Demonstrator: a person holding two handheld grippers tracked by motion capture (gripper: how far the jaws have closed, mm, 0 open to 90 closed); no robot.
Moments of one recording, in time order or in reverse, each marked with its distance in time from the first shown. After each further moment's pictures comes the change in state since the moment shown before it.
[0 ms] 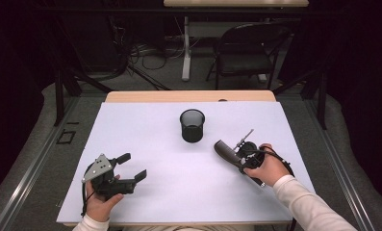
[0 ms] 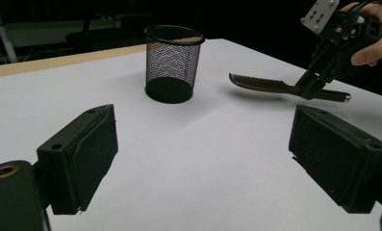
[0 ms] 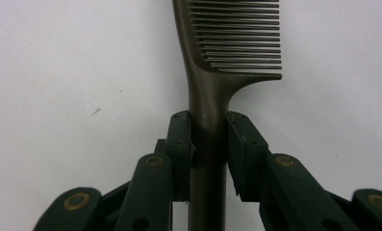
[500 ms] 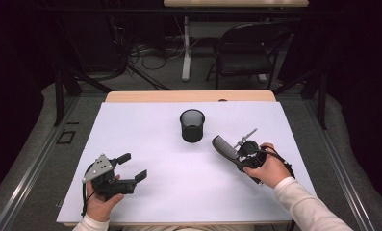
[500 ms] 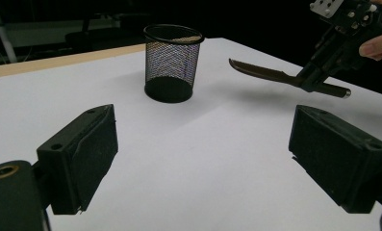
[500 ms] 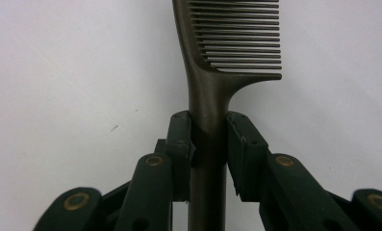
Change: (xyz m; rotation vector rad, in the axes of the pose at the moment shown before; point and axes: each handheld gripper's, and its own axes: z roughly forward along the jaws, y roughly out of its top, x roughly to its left) left arm -0.001 0.000 0.001 0.003 -0.001 0.005; right arm 0.004 0.000 -0.014 -0.077 0.004 0.005
